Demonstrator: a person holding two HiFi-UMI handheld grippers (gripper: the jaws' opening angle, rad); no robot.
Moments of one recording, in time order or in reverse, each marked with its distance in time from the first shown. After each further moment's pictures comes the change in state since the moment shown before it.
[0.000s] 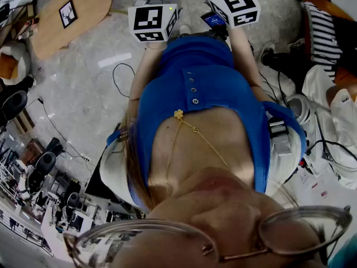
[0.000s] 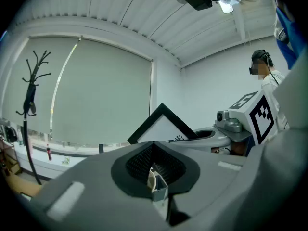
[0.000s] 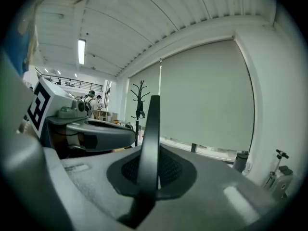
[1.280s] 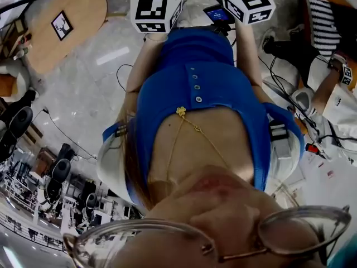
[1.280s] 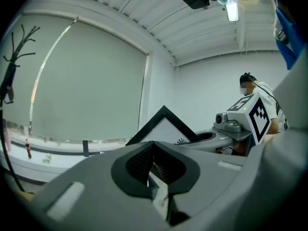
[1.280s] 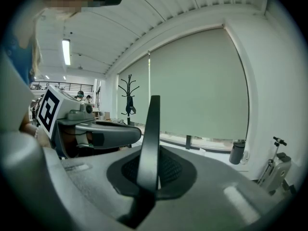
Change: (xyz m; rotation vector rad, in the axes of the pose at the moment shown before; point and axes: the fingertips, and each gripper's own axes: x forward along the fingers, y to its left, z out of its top) left arm 0.092 0.065 -0.004 -0.034 0.038 -0.179; right arm 0.079 -0.061 -0.011 0.101 0.066 -0.053
